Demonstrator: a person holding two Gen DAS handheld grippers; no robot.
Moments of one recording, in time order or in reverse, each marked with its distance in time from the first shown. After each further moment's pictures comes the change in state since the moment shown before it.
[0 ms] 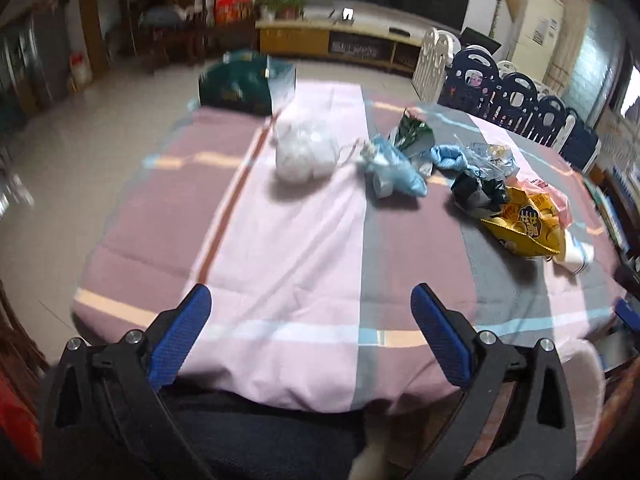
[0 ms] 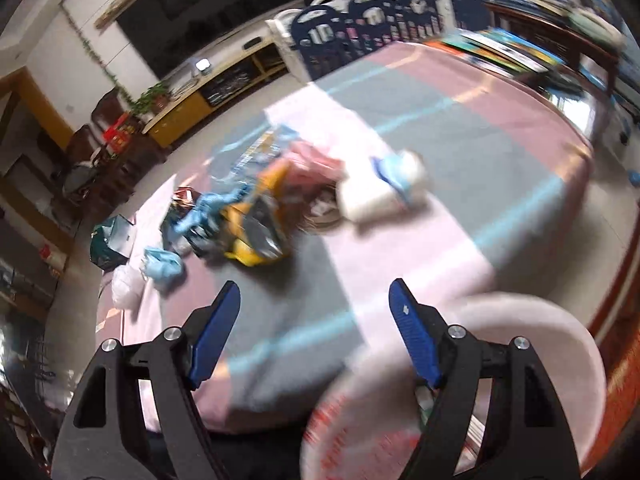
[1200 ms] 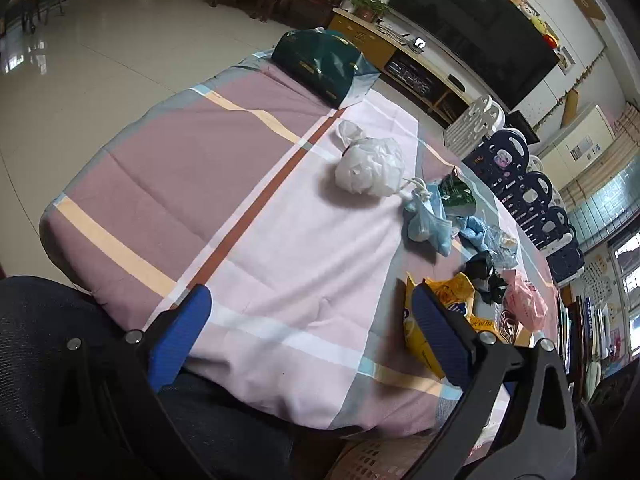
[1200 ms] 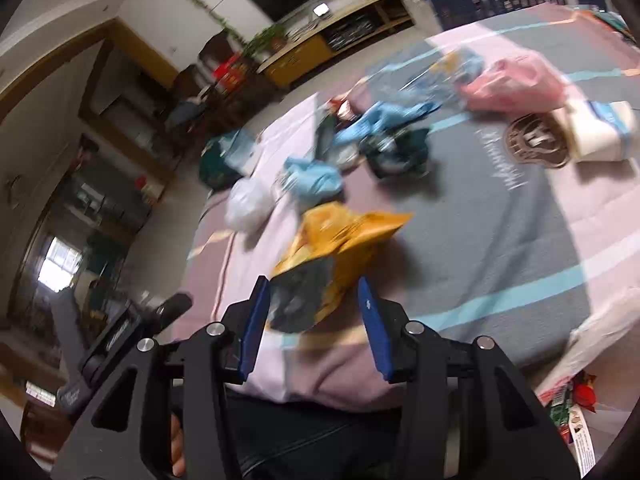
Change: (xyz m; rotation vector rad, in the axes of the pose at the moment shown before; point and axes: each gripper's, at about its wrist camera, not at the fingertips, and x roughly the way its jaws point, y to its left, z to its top) left arm 0.016 0.064 -0.004 -0.408 -0.002 -0.096; right arm 0.032 0.082 -0.056 -0.118 0.154 0.393
